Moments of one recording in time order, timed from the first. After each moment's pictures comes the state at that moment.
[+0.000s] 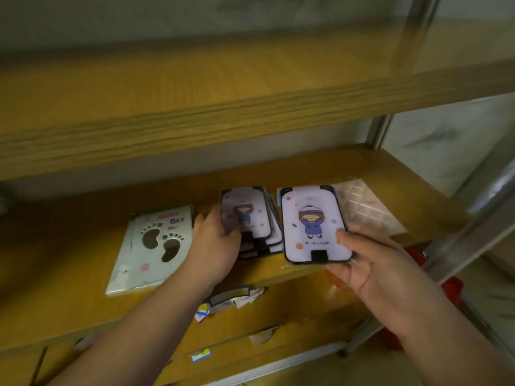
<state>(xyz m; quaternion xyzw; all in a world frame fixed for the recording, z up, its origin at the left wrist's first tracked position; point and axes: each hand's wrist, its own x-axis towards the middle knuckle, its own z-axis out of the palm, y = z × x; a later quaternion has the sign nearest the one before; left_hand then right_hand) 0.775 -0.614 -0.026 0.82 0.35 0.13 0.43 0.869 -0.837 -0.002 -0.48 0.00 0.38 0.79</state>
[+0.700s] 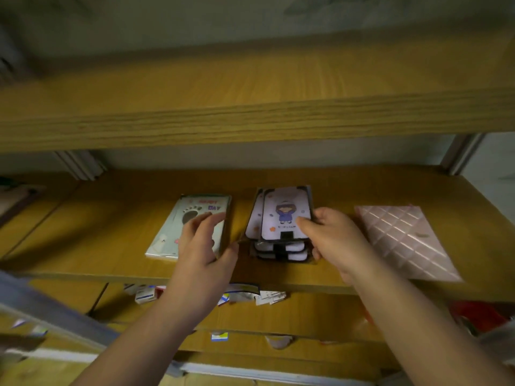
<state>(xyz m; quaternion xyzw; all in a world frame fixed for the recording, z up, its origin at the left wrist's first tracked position) 0.718 -0.652 -0.021 0.78 0.42 0.26 0.37 0.918 -0.747 -0.017 -0.76 -0.30 0.33 0.47</state>
